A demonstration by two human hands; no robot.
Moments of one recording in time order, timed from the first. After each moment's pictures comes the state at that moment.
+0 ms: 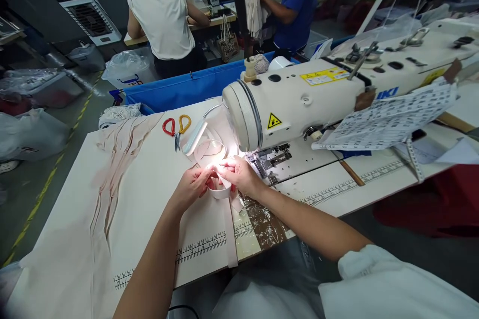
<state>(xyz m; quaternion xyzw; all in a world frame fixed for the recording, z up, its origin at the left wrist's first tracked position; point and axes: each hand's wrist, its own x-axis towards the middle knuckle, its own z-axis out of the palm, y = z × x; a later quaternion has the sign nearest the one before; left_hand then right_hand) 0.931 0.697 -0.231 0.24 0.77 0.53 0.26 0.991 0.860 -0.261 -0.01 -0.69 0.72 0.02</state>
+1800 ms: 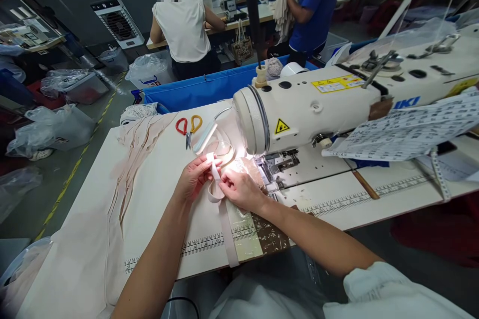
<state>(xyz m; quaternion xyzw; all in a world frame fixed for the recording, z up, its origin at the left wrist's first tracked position) 0.918 0.699 -0.241 0.05 0.60 0.75 0.28 1.003 0.847 -0.264 0.05 -0.85 0.53 0.06</state>
